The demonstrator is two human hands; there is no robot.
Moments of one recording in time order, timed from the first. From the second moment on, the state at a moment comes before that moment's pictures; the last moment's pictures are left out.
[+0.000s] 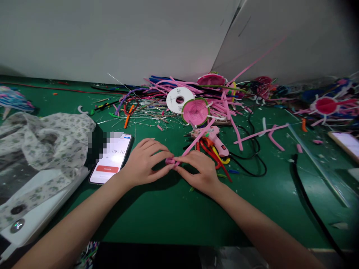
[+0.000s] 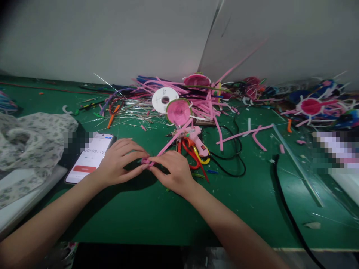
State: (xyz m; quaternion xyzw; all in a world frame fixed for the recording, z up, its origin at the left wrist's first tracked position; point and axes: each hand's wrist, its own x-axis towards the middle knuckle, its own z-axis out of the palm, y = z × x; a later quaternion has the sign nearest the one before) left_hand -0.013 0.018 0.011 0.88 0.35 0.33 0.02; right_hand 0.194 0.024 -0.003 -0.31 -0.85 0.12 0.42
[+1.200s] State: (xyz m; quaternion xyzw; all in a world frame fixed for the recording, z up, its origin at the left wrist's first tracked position) left_hand -0.019 0.025 0.005 0.89 0.34 0.31 0.03; right_hand 0.191 0.017 -0.001 -0.38 -0.81 0.15 0.42
